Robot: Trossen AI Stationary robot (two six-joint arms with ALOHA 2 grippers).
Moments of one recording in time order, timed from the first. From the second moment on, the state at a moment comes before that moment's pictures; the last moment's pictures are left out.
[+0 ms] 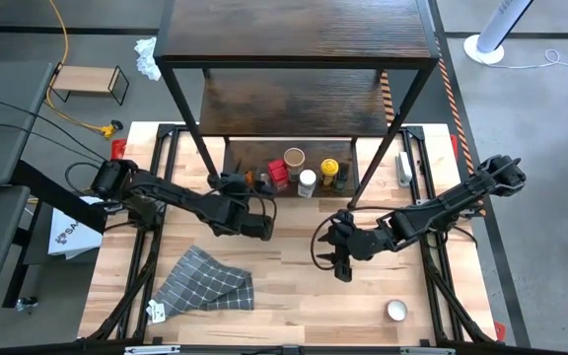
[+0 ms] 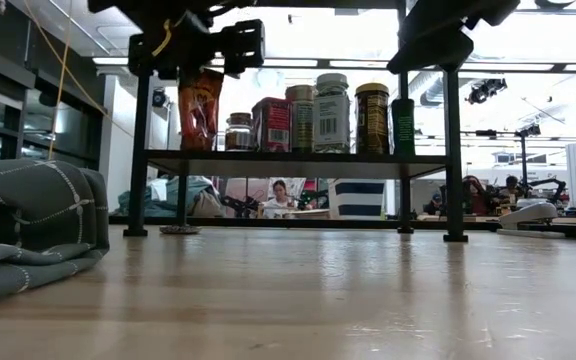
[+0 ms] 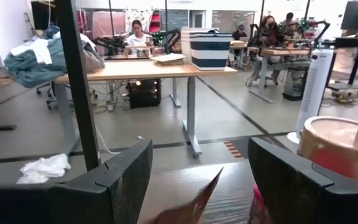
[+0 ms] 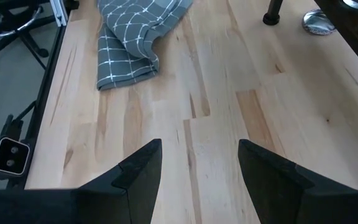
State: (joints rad) left arm -0.20 1.69 1.16 -0.76 -1.57 -1.33; right arm 0.44 1.40 0.95 -0.28 0.33 0.45
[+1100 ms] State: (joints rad) left arm -0.18 1.69 1.52 -0.76 -1.53 -0.82; right arm 0.44 1.40 0.95 -0.24 0.33 0.43
